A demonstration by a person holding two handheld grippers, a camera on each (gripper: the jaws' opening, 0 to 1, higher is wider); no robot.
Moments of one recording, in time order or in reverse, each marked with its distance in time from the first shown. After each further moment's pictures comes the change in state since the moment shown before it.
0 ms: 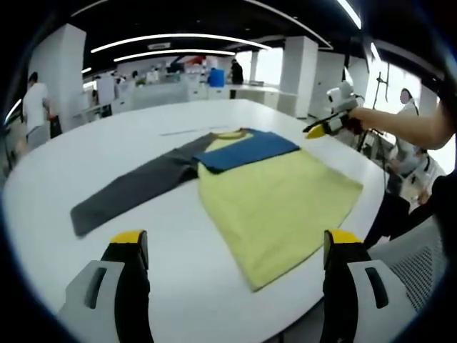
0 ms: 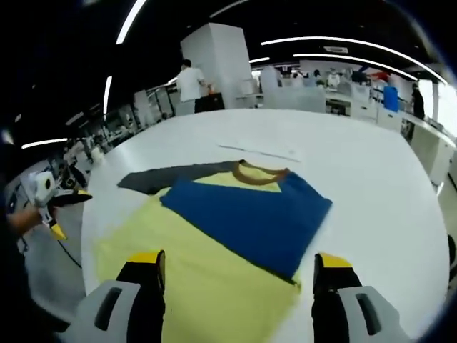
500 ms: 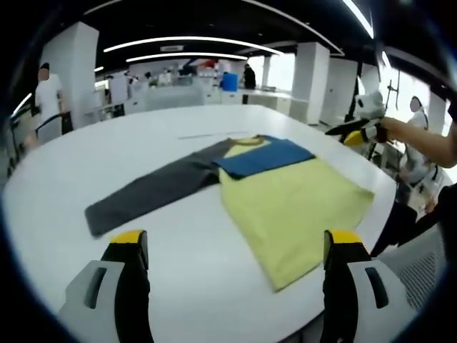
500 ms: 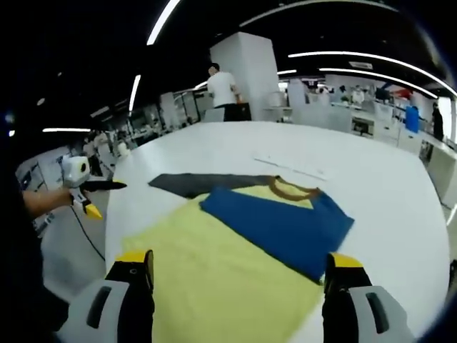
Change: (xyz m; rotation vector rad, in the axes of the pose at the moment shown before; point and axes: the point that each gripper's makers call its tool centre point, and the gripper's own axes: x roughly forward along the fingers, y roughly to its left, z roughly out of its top) left arm -0.009 0.033 0.006 -0.024 -0.018 0.078; right arm -0.030 0.049 0.005 -0.094 -0.043 0.109
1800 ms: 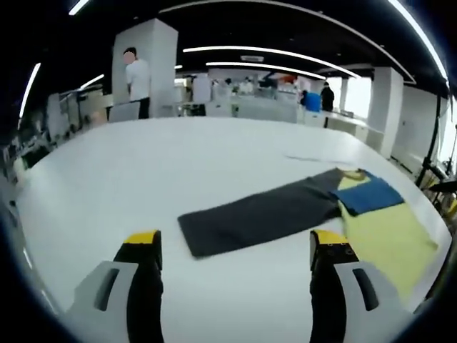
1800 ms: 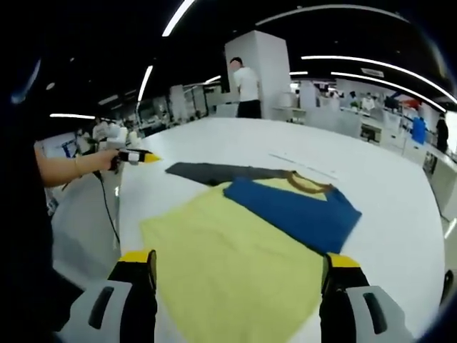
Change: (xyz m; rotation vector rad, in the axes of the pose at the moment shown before) left arm -0.004 0.174 0.015 -0.214 -0.093 0.446; right arm -0.024 0.035 -0.019 -0.063 0.019 0.003
